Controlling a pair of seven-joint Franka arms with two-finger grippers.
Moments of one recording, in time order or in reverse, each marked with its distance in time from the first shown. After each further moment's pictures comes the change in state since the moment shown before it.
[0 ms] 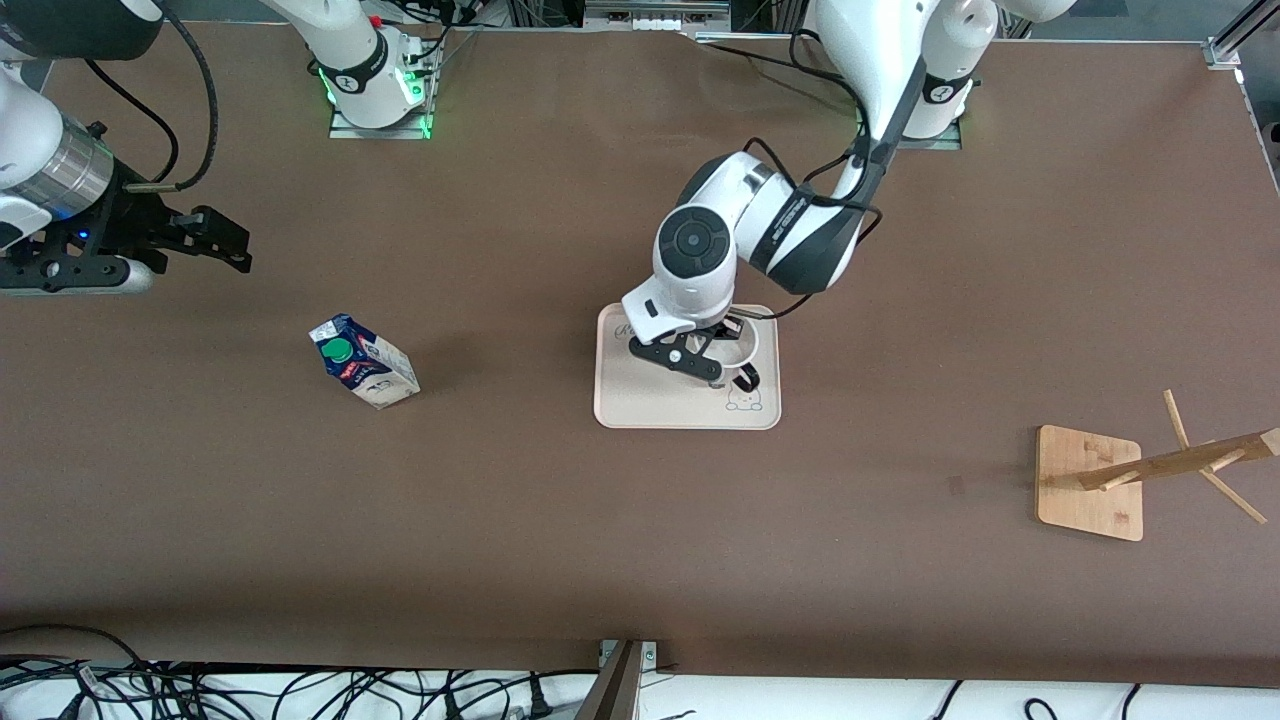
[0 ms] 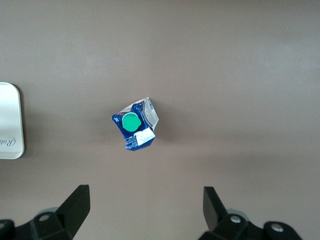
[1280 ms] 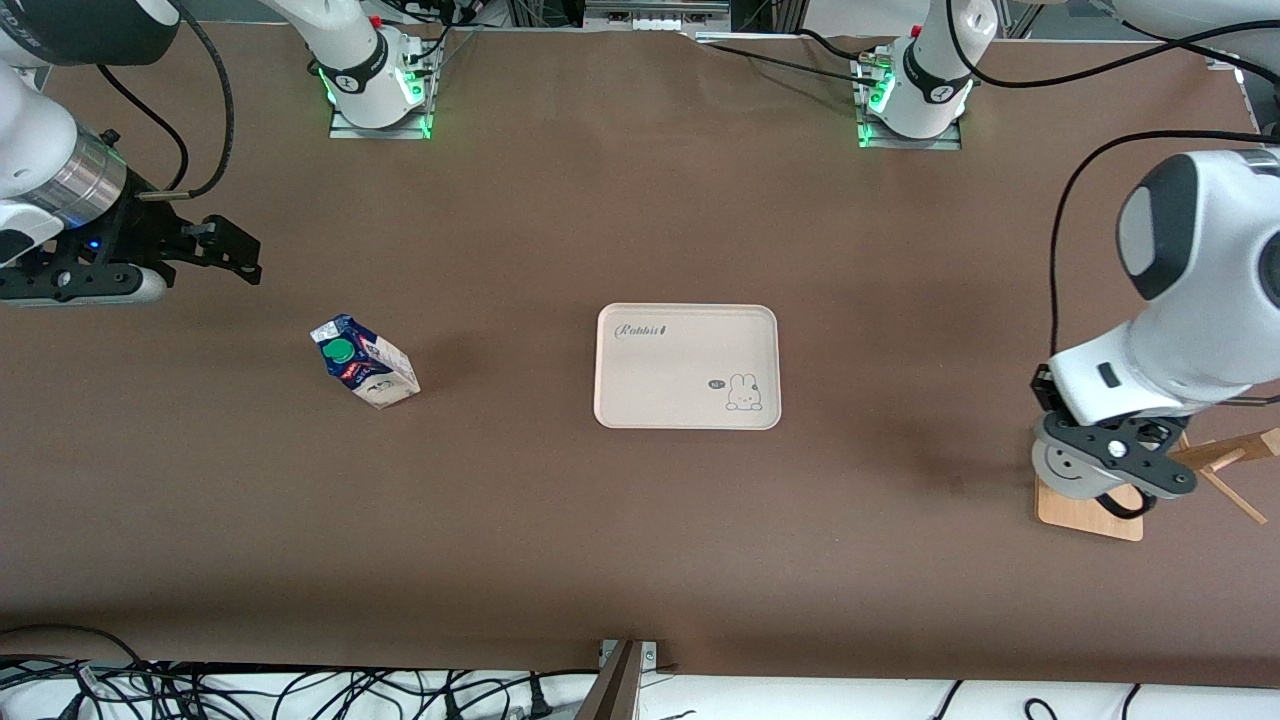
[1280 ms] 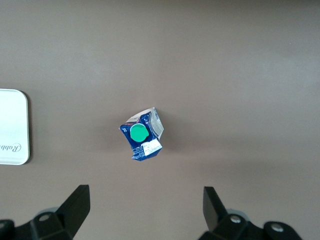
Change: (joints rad) left arm 0.523 -0.146 0.101 0.116 0.105 -0.118 0.815; right arm 0.018 0.024 0.005 0.045 -0.001 0.000 0.002
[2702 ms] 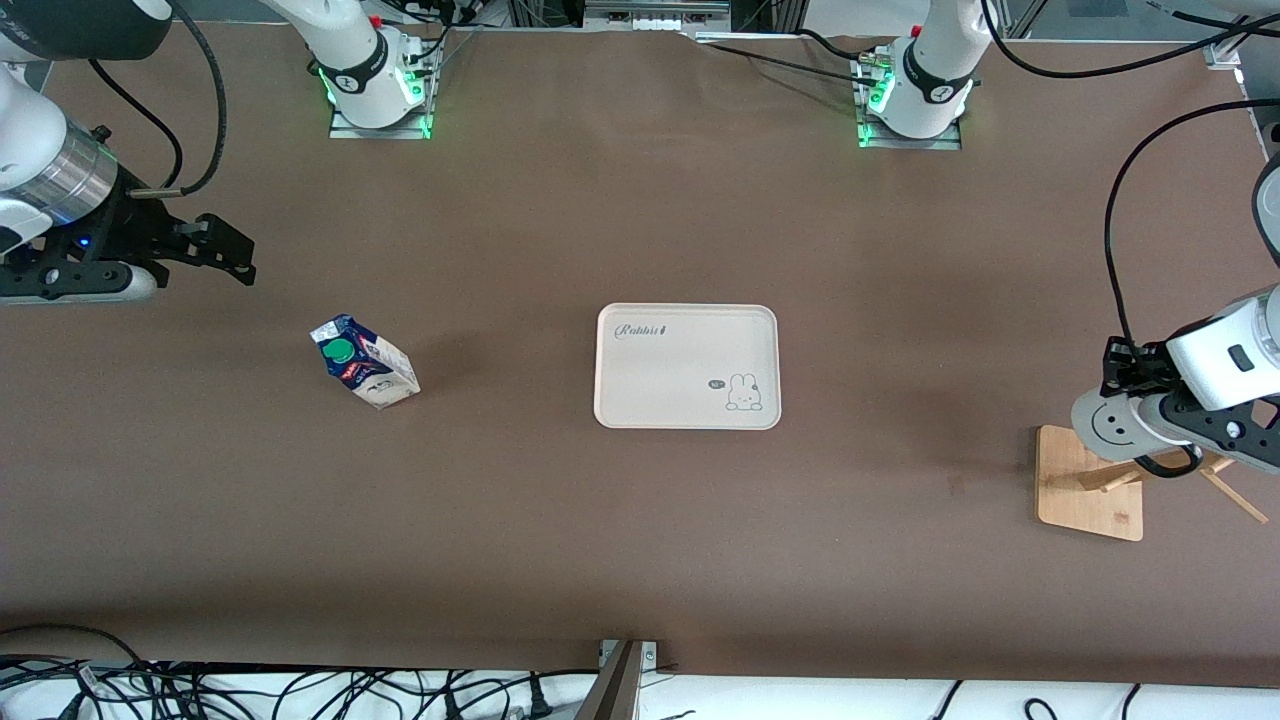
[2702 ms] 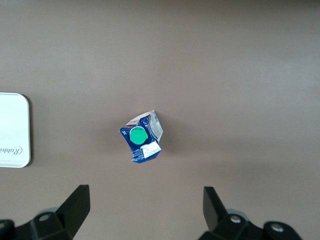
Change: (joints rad) left arm 0.118 -0.044 -0.023 0.003 -0.138 -0.142 -0.028; right arm -0.002 0.001 -0.002 0.013 0.000 0.000 0.000
